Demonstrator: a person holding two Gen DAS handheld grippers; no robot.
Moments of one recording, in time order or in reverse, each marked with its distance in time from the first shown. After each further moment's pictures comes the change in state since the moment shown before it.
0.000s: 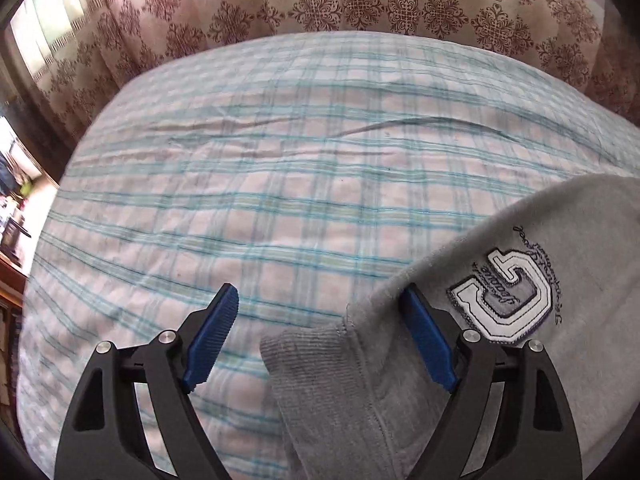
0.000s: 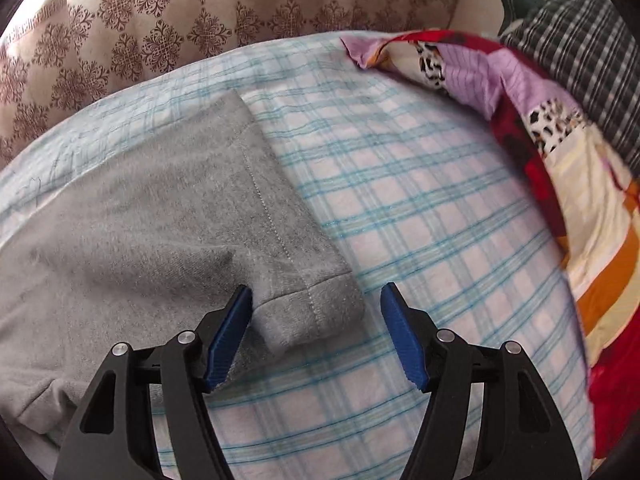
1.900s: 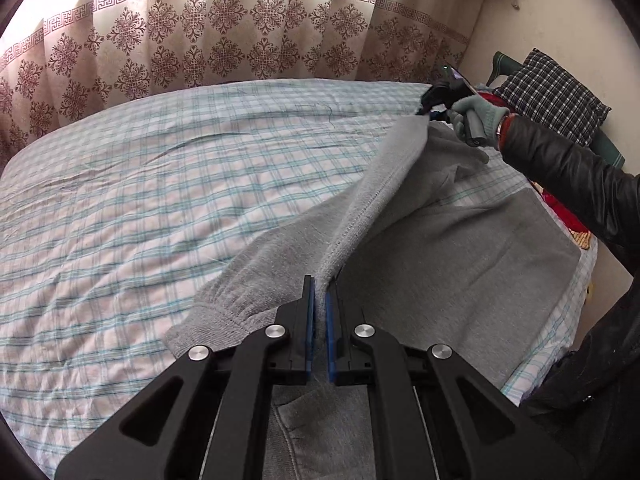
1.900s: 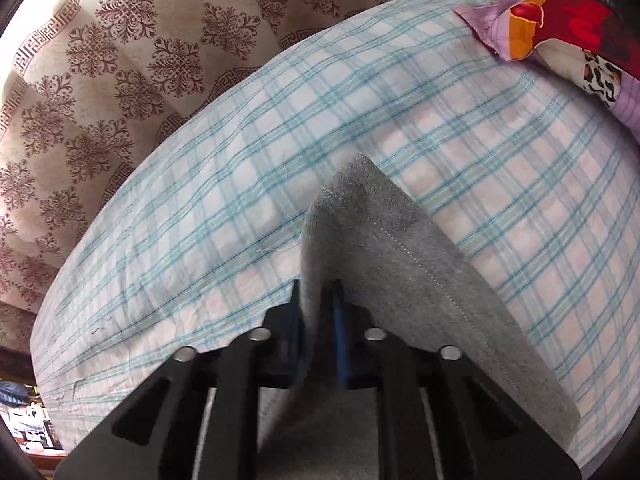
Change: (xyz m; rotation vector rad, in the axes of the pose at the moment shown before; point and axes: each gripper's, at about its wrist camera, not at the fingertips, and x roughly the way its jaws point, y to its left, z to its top) left arm -0.191 -0.015 -0.119 0.356 -0.135 -0.578; right arm 0.056 0.088 0.121 0.252 0.220 0.297
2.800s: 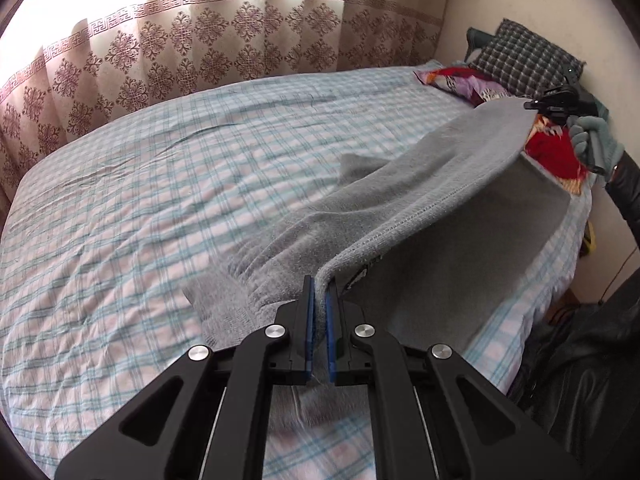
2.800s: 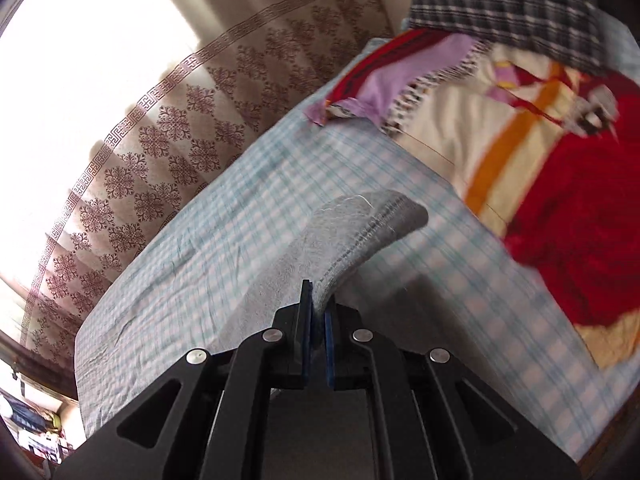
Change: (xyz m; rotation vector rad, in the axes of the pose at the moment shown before) left arm -0.046 -0.025 -0.075 0.126 -0.003 0.024; right arm -0.267 -0.196 -0.208 0.110 -0.297 0.118
